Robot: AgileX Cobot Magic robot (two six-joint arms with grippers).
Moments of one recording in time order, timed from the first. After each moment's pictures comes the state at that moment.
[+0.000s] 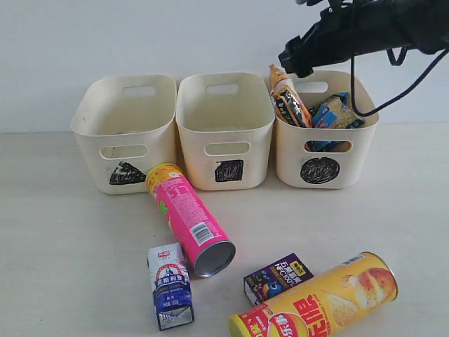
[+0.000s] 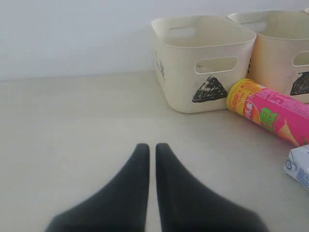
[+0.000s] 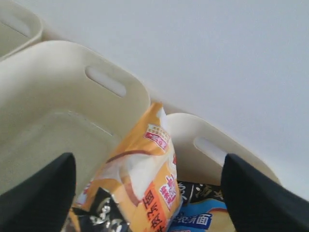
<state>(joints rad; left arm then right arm) -0.05 0.00 0.00 0.02 0.29 0.00 0.25 1.87 -1.53 0.81 0.23 -1.16</state>
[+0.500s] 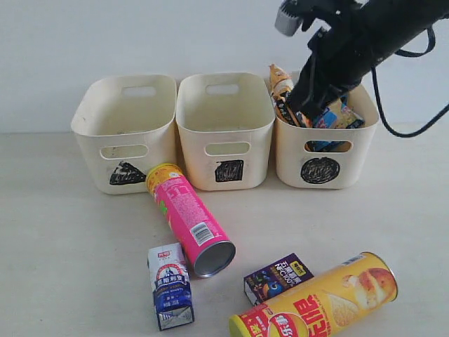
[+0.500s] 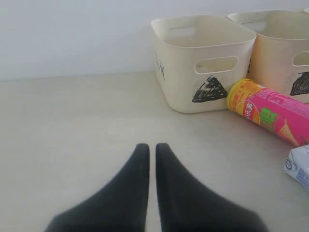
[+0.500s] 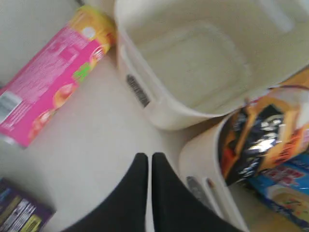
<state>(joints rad) -0.05 0.00 0.00 0.02 0.29 0.00 0.29 1.74 -1.53 0.47 0.88 -1.09</state>
